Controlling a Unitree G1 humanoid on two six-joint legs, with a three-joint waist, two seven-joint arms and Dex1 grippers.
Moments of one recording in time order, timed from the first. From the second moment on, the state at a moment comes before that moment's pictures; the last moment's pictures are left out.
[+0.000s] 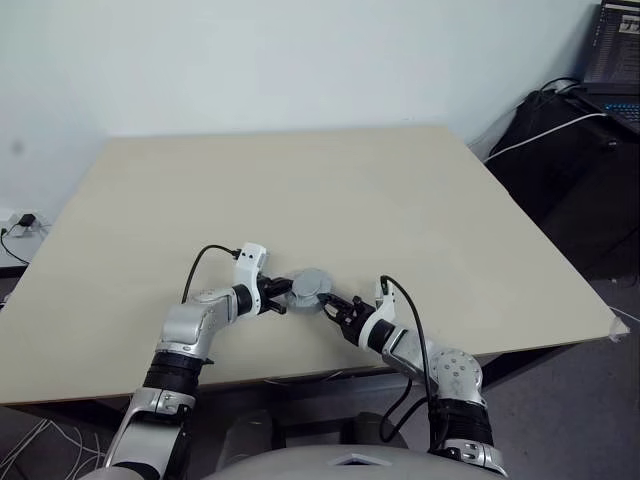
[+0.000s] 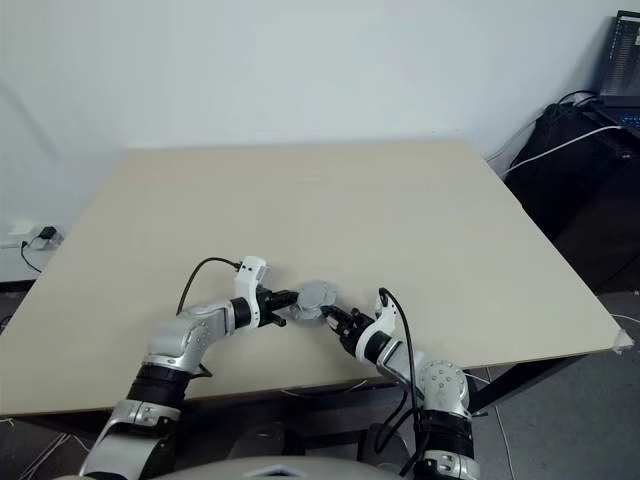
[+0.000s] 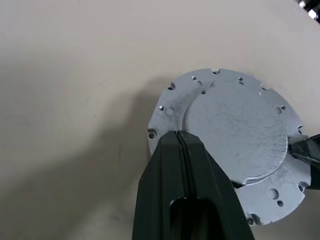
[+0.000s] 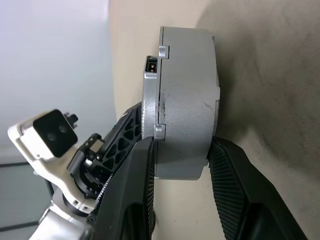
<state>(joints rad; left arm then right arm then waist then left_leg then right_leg) -0.27 0.19 -0.05 0.19 -0.29 0.71 -0.58 -0.07 0.08 -0.26 0.14 1.11 1.05 0.07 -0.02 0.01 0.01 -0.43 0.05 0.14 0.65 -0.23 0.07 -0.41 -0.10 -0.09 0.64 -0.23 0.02</state>
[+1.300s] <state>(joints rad) 0.42 -0.08 0.13 -0.32 -1.27 0.62 -0.25 -0.08 0.08 -0.20 0.03 1.37 1.04 -0.02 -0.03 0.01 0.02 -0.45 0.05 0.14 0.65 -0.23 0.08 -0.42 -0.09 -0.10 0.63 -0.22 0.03</state>
